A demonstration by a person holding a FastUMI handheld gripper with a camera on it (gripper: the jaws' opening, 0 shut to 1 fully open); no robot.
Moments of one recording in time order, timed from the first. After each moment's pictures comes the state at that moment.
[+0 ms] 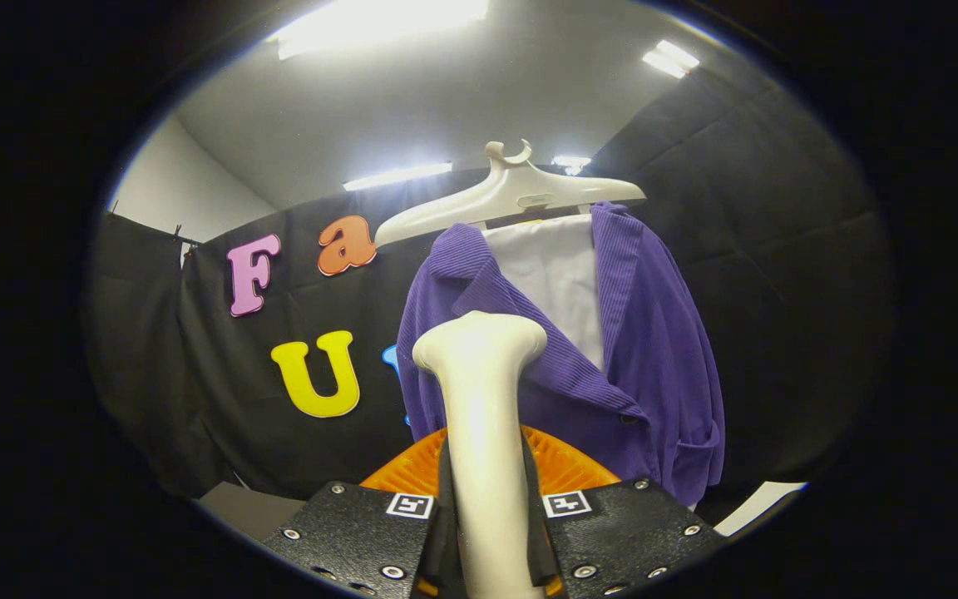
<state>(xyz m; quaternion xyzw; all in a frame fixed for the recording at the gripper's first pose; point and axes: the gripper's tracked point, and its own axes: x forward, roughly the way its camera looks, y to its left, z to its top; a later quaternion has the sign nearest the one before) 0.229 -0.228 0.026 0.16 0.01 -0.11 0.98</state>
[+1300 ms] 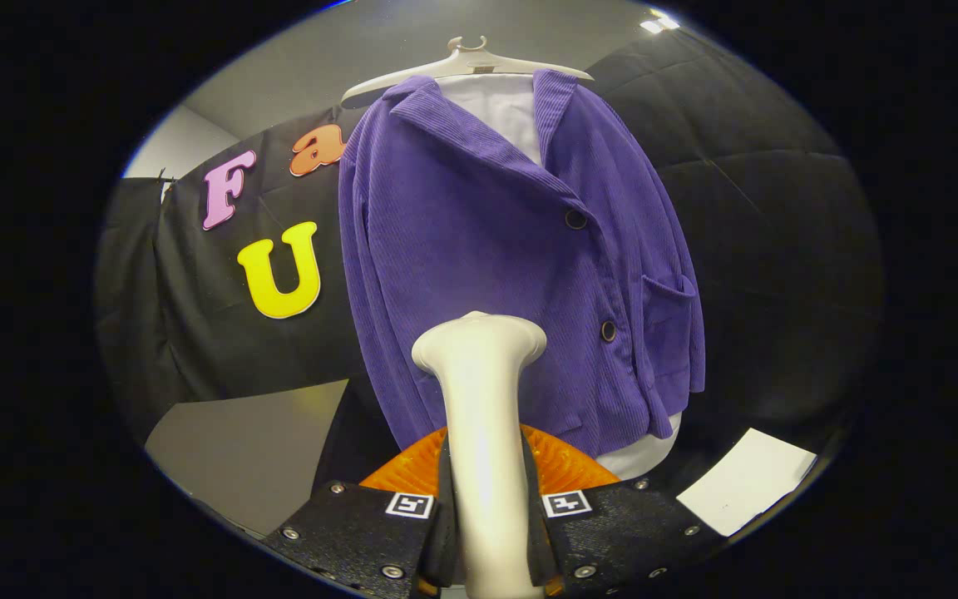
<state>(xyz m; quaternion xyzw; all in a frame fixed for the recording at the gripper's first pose) 0.180 -0.209 -0.169 0.16 0.16 -0.13 0.97</state>
